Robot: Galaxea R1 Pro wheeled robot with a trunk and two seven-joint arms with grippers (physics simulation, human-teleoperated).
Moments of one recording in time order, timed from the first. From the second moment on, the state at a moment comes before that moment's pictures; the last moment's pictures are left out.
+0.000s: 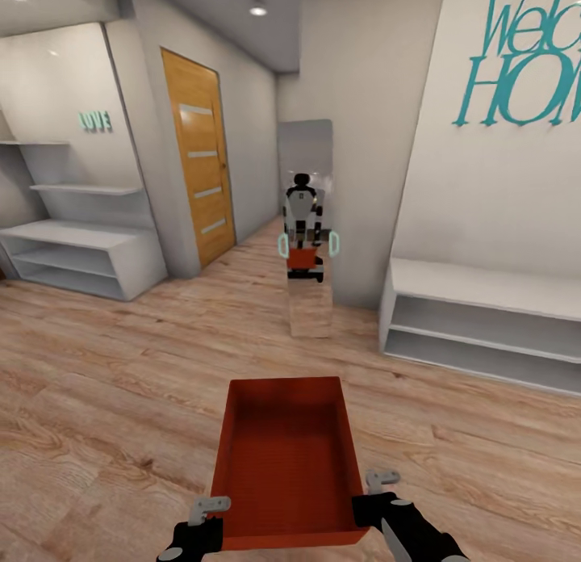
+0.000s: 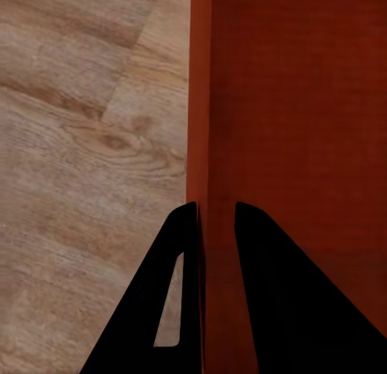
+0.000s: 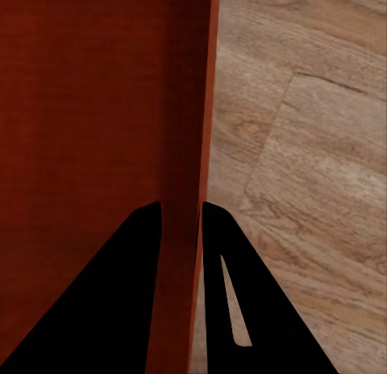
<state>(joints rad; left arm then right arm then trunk) -0.45 -0.05 -0.20 -0.20 0.24 -0.14 0.08 -0.51 0.06 0.01 -0.34 0.06 0.19 0.05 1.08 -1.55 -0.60</state>
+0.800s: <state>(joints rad) -0.45 -0.05 -0.20 -0.20 0.24 -0.14 0.08 -0.51 0.06 0.01 -0.34 0.06 0.19 0.05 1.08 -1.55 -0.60</state>
